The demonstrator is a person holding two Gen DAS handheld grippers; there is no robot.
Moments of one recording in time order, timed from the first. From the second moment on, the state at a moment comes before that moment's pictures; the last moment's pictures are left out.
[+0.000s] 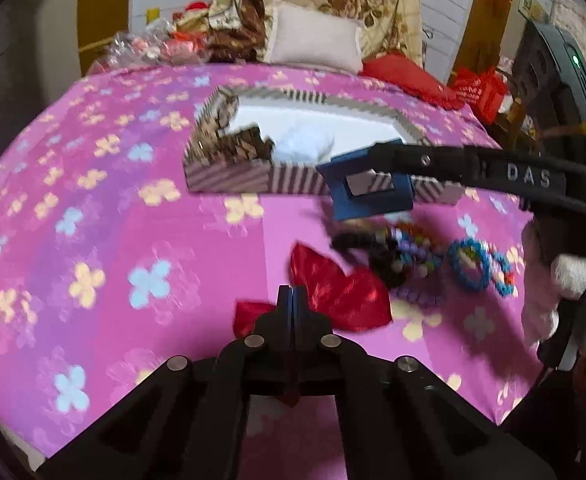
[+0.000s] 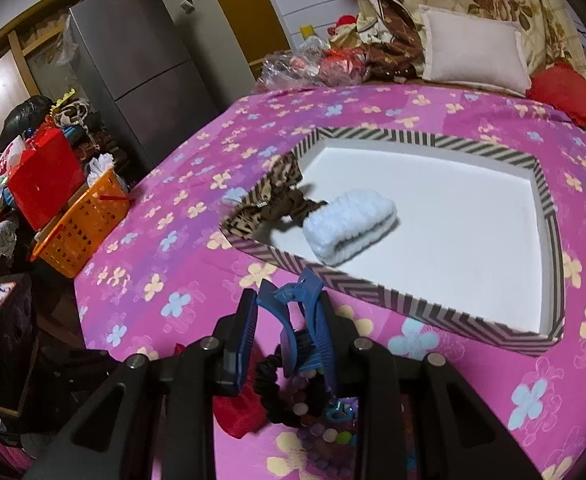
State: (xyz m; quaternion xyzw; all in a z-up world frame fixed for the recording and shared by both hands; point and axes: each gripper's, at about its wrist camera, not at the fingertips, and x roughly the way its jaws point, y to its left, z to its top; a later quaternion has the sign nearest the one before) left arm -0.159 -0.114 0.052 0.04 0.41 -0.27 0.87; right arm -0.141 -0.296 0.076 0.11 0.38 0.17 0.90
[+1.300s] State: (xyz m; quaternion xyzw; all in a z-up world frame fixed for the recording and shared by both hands) left arm -0.126 -0.120 0.083 0.05 0.39 -0.27 0.88; right arm -0.137 -0.325 0.110 0.14 0.34 0.14 0.92
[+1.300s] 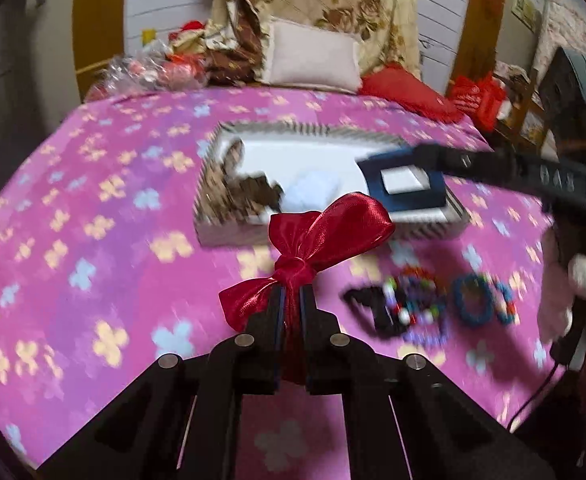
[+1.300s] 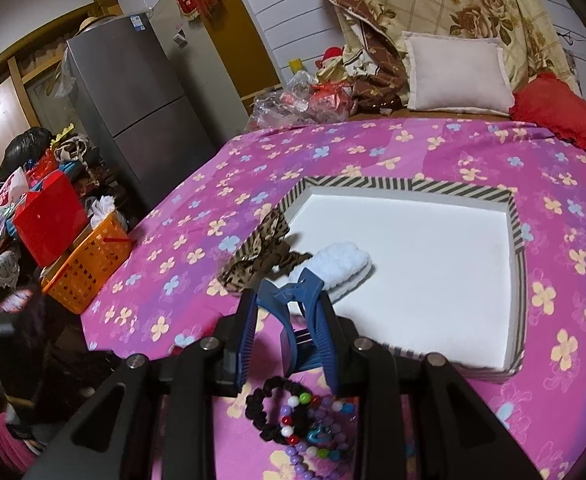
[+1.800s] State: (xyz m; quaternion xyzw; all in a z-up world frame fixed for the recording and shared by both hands) left arm 0.019 -0.174 0.099 0.05 0.41 -0.18 0.89; right arm -0.043 -0.348 0.092 0.21 0.35 0.13 0.90
